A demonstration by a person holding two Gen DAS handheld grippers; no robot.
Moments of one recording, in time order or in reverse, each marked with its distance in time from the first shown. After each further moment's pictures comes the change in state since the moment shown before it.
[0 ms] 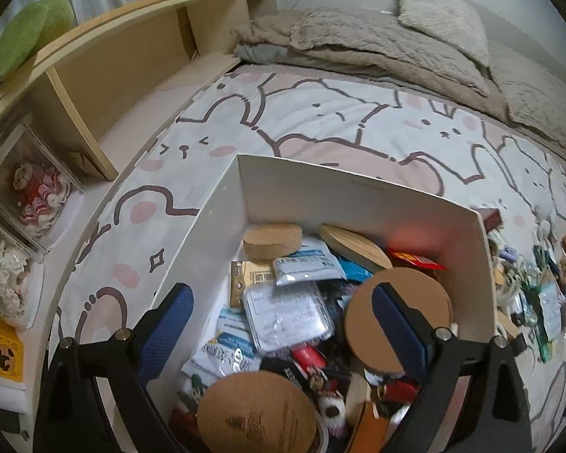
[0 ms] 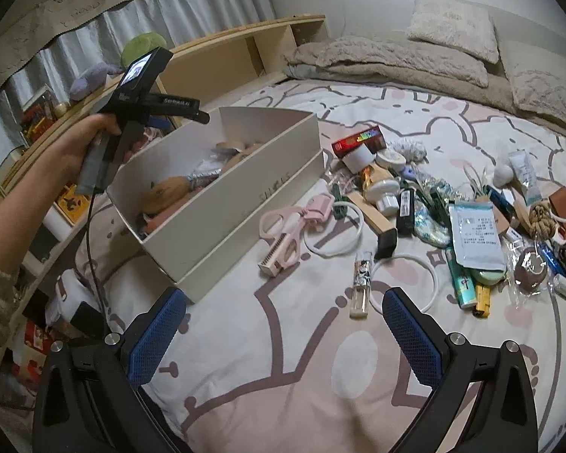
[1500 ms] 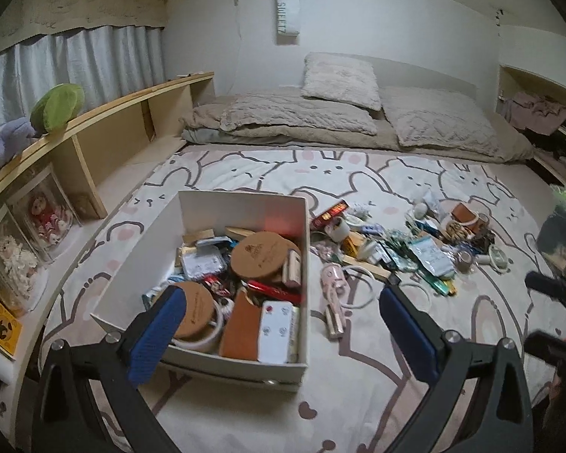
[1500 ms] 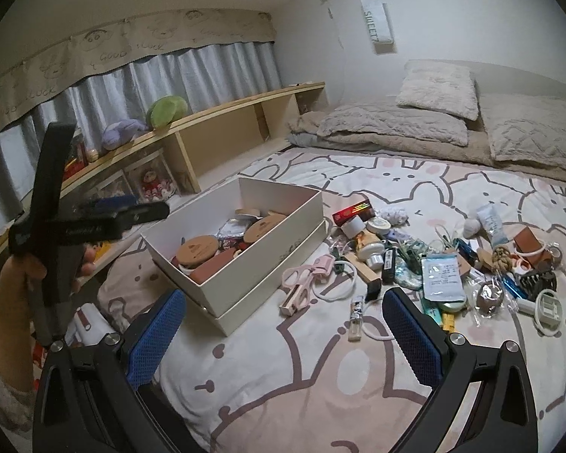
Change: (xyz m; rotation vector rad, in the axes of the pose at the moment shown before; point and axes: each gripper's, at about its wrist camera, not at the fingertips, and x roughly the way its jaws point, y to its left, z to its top) left arm -0.195 -0.074 -0.149 0.122 -0.308 -0.174; right arm -0.096 0.024 -0.007 -0.014 -0.243 -0.025
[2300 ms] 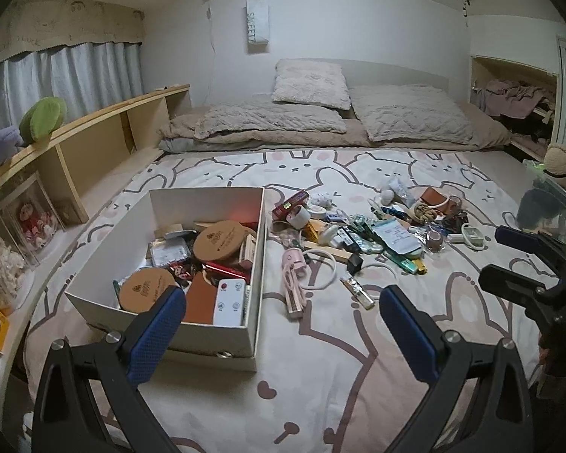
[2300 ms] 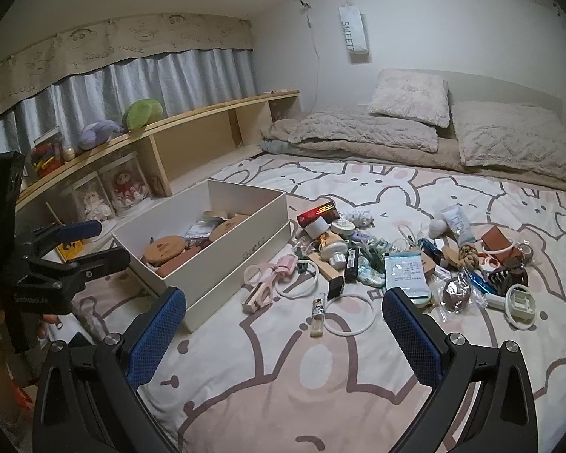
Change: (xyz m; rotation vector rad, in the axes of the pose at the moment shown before) left arm -0.018 -0.046 -0.042 0.047 -0.046 -0.049; right arm -0.007 -0.018 -0.016 -0.009 -0.036 -0.100
